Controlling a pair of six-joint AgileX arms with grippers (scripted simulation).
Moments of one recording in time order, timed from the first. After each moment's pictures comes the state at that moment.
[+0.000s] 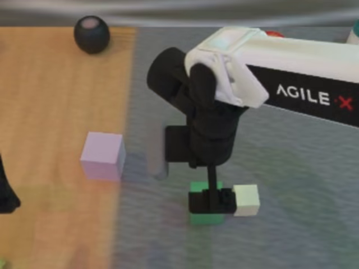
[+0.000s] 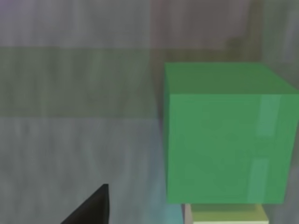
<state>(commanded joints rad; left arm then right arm) 0.02 0.00 0.00 0.00 0.00 0.00 0.80 2.08 1.66 -1.14 -0.01 -0.77</state>
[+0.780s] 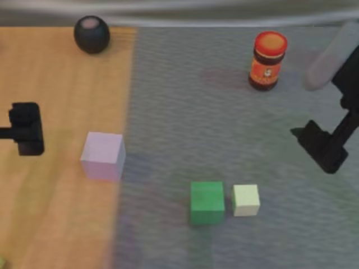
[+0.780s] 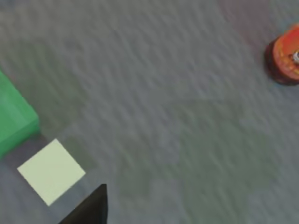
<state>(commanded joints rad) -0.14 0.87 0.69 -0.48 0.00 -0.10 0.43 1.20 1.01 -0.63 -0.06 -0.47</state>
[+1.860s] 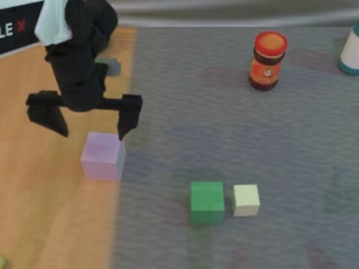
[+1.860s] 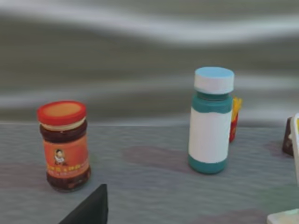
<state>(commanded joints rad) -0.35 2.04 1.57 -1.11 0.00 -0.23 0.01 0.00 0.00 0.00 0.00 0.00</state>
